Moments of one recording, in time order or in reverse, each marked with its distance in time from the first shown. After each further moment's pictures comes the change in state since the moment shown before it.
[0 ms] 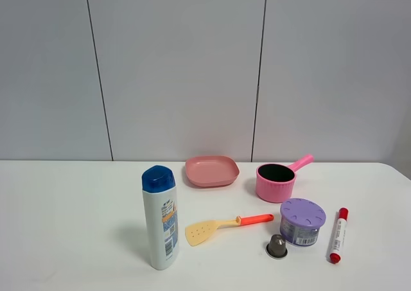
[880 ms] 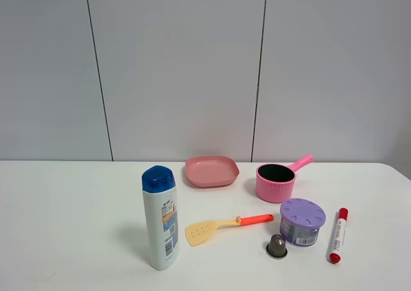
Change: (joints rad) left arm 0.093 -1.023 0.836 -0.197 -0.062 -0.038; right arm 0.000 0.000 0.000 0.000 0.000 0.000
